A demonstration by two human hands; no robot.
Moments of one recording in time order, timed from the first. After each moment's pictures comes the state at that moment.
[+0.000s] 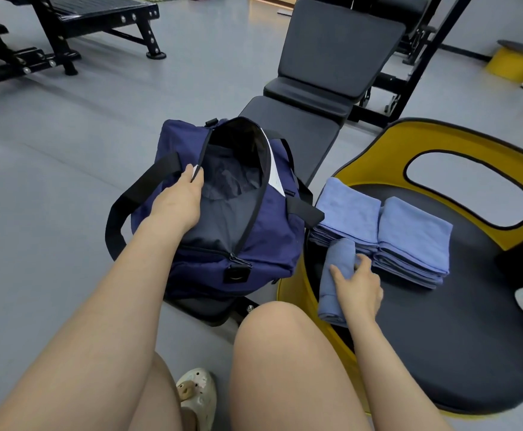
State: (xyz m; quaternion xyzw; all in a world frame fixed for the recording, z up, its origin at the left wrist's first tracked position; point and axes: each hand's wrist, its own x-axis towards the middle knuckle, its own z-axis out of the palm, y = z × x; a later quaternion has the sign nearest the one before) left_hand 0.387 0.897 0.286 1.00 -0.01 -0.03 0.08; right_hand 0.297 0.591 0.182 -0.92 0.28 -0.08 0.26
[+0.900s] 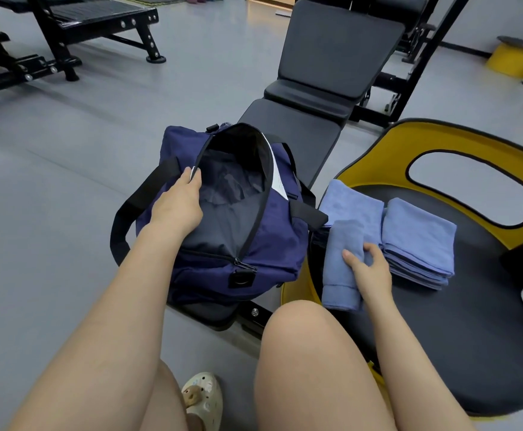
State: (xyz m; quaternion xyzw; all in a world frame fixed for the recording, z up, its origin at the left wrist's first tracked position) left_hand 0.383 0.898 0.297 0.99 0.02 -0.01 0.15; right_hand 0.305 0.589 0.226 -0.80 0.24 -0.08 0.54
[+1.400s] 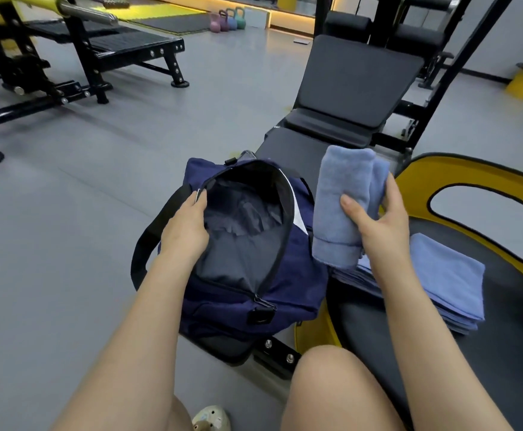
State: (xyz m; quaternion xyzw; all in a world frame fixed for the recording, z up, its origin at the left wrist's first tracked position) left_hand 0.394 0.923 0.296 0.96 0.06 0.04 0.25; right_hand 0.364 0.652 0.348 -0.76 0.02 -0.19 0.62
